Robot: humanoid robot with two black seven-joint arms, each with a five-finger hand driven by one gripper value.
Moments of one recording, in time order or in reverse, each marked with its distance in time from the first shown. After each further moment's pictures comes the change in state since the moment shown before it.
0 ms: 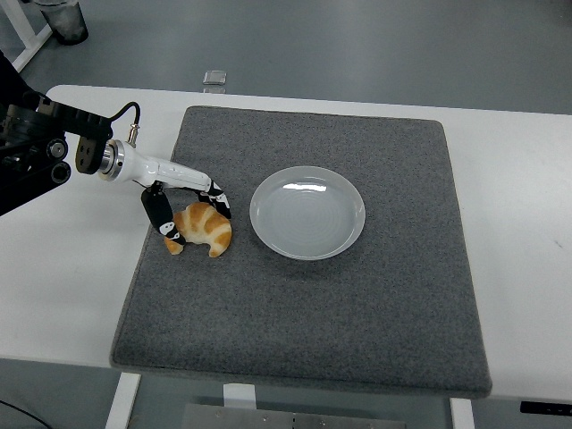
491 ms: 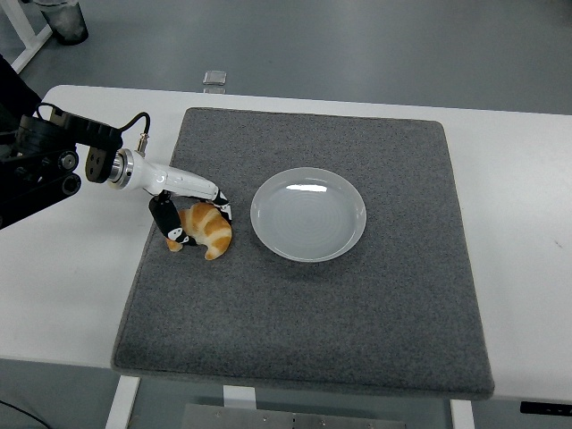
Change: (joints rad) left arm -0.004 -0.020 0.043 -0.002 0.037 0.042 -0.017; right arm 0.000 0.000 -0.001 0.002 0.000 0.000 0.000
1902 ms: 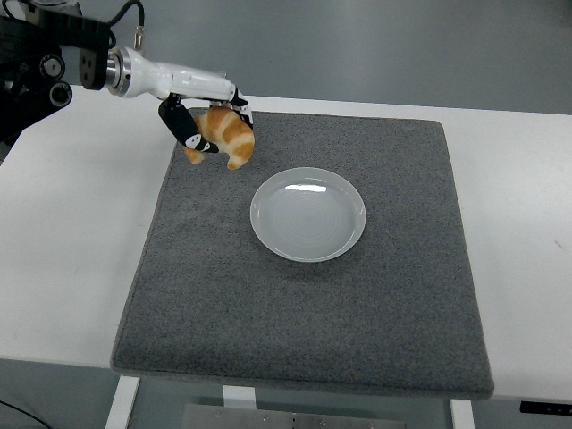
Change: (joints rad) left arm -0.308 0.012 -0.014 0.022 -0.137 0.049 0.000; right arm -0.003 0.000 0.000 0.001 0.000 0.001 0.000
